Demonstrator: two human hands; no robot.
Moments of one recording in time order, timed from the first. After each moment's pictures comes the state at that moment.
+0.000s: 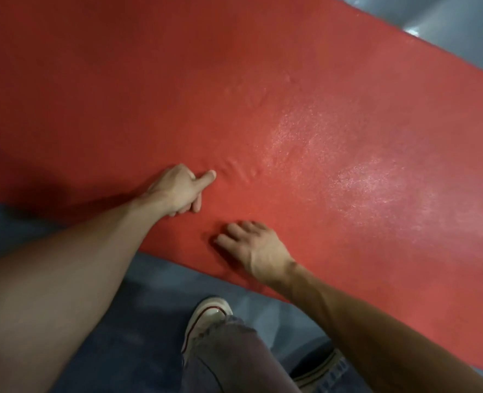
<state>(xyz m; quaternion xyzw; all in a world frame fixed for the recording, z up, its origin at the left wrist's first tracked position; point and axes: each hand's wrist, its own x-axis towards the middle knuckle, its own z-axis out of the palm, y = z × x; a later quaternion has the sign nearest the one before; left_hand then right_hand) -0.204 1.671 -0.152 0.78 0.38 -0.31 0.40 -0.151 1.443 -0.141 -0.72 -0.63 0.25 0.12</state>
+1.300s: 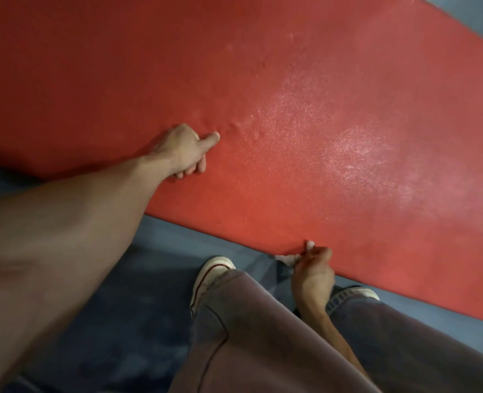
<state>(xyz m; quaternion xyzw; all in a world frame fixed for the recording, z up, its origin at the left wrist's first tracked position) -0.209 1.671 -0.151 0.78 0.37 -0.29 0.41 -0.235 1.326 -0.113 -0.94 0.15 0.27 0.14</state>
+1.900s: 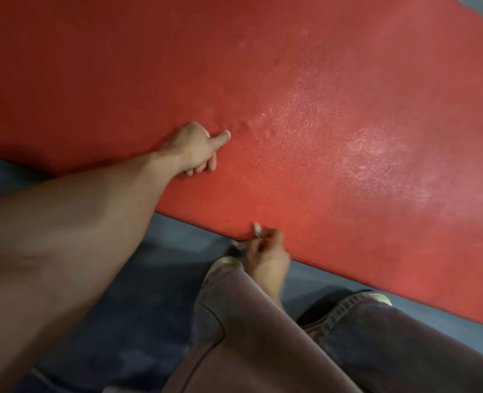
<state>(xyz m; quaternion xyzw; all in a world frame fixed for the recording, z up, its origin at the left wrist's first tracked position) -0.210 1.674 -0.155 0.78 0.36 -0.30 0.42 -0.271 1.424 -0.114 -0.90 0.12 0.37 0.21</state>
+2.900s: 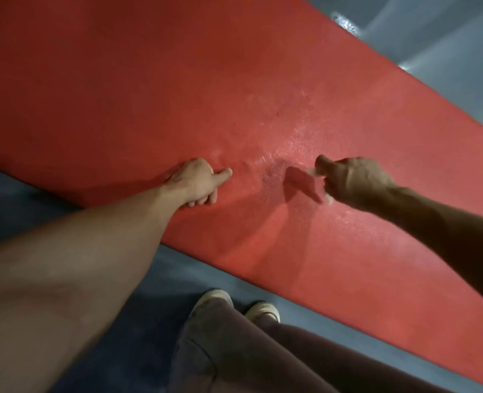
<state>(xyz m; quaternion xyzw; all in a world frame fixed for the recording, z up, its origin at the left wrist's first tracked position) -0.210 1.678 -0.145 0.78 0.36 -0.31 0.41 0.016 1.458 -0.064 -0.79 -0.52 0.27 -0.18</state>
